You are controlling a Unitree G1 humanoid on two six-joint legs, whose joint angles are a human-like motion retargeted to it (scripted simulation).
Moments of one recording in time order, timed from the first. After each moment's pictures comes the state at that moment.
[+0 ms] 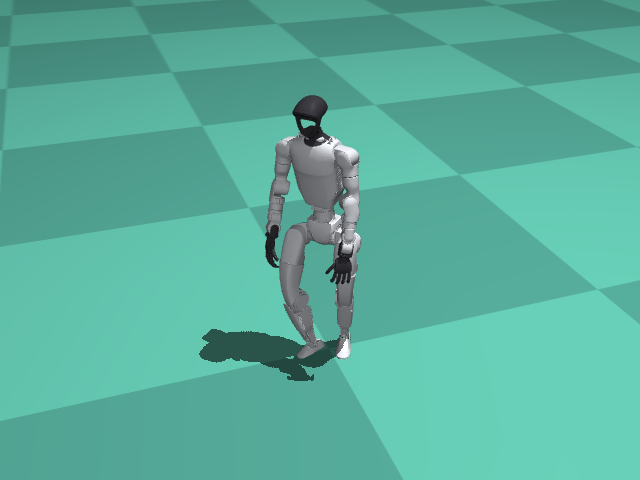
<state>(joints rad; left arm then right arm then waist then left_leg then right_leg) -0.26 0.14 -0.64 1.39 0.22 -0.09 0.03 -0.23 -0.22 0.61 1.30 -0.16 -0.10 -0.04 -0.08 0.00 0.16 0.11 -0.04 0.36 0.21 -0.42 0.02 -0.19 -0.11 -0.35 0.49 -0.29 0.02</state>
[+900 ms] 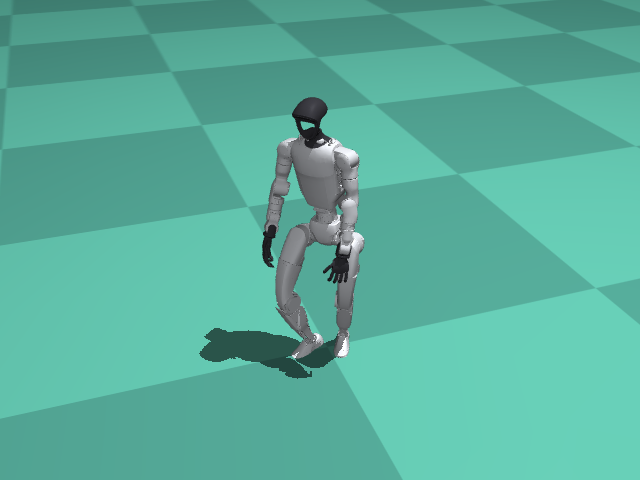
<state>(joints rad) -0.26 0.11 -0.65 1.39 0.19 -0.09 0.00 -0.26 -0.26 0.58 1.32 -0.13 -0.10 -0.05 -0.11 -0.02 0.16 0.03 -0.09 0.37 0.35 -0.48 0.05 -0.38 -0.21 -0.29 0.82 -0.31 0.02</state>
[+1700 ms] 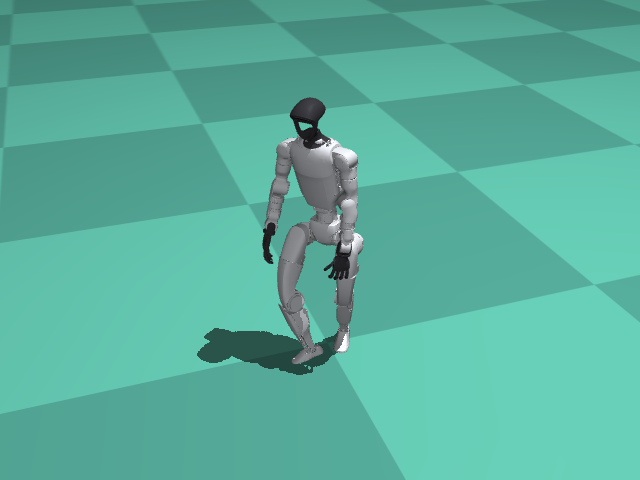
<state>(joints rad) -0.21 0.08 -0.62 1.40 0.15 -0.10 -0.03 -0.23 -0.29 0.52 1.37 -0.07 -0.09 -0.03 -0.09 0.01 0.17 0.09 -0.09 0.38 0.28 -0.49 0.05 -0.35 -0.16 -0.44 0.59 -0.25 0.00</state>
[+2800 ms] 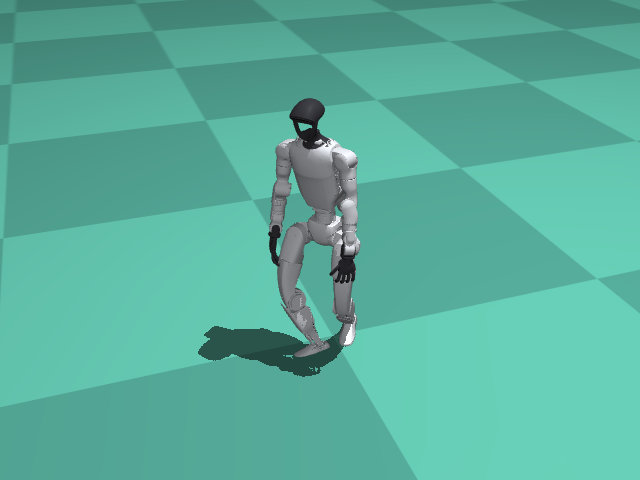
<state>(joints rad) -0.28 0.12 -0.61 1.49 0.12 -0.10 -0.07 -0.23 -0.22 0.55 1.42 -0.01 -0.09 0.01 -0.04 0.06 0.19 -0.02 0.04 0.33 0.79 -0.61 -0.01 -0.25 -0.10 -0.52 0.62 -0.47 -0.15</state>
